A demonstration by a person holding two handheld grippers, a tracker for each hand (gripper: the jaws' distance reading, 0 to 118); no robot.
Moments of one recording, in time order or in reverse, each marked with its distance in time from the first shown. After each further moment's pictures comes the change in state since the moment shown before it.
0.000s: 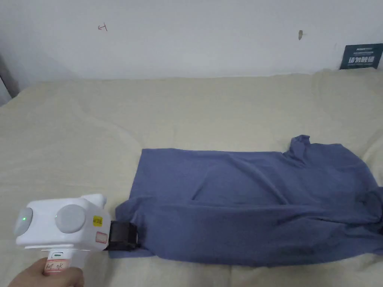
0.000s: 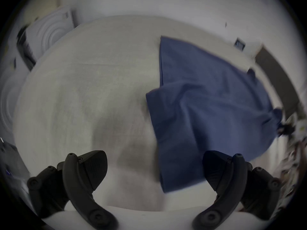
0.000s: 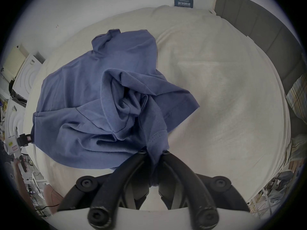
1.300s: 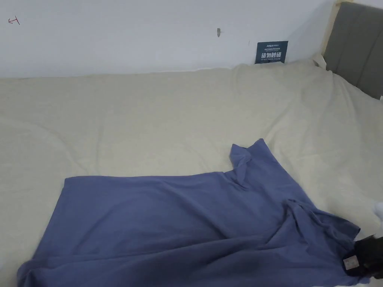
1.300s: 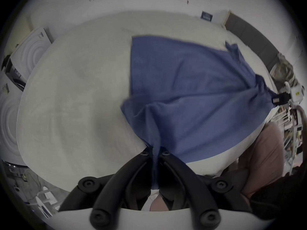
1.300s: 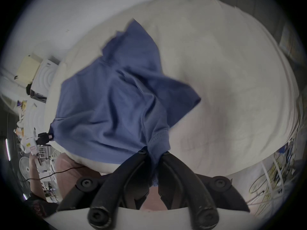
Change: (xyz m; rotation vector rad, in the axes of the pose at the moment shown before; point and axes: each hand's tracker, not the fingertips) left arm 0.015 -0.137 0.073 -0.061 -0.128 -0.212; right arm 0.090 -0.134 0.032 -0.125 0.174 -0.095
